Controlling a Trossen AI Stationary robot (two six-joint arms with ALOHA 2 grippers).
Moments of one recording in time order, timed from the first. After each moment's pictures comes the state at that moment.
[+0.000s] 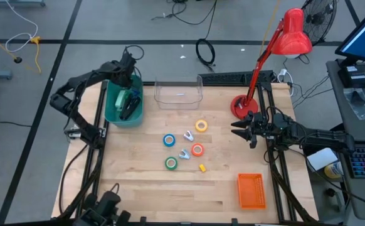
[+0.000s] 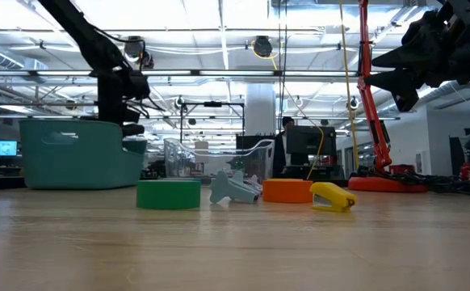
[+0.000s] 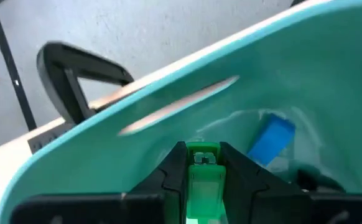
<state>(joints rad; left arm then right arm) 1.06 1.62 1.09 -0.71 -0.23 -0.04 -0.17 0.23 0.13 0.03 -0.11 0.38</state>
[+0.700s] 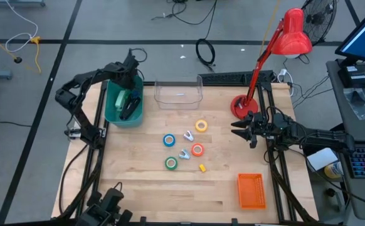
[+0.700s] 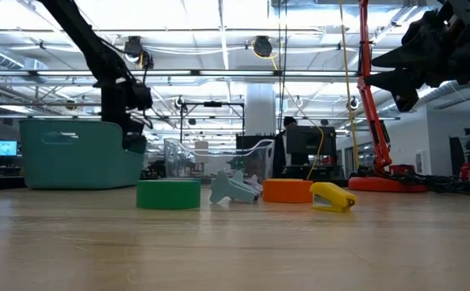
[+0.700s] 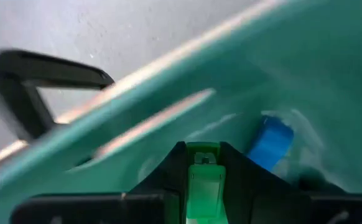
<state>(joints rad) 1.08 1.70 1.09 -0.67 -0.18 0.02 -0.17 0.23 0.13 0.03 -0.11 0.38</state>
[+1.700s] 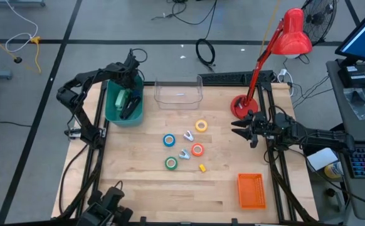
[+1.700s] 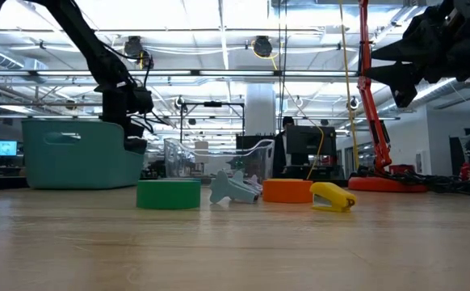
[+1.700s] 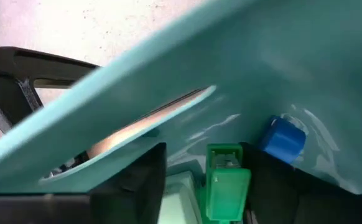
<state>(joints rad) 1.08 1.73 1.09 -0.63 -0.21 0.02 -0.17 0.23 0.13 0.08 -0.11 0.38</state>
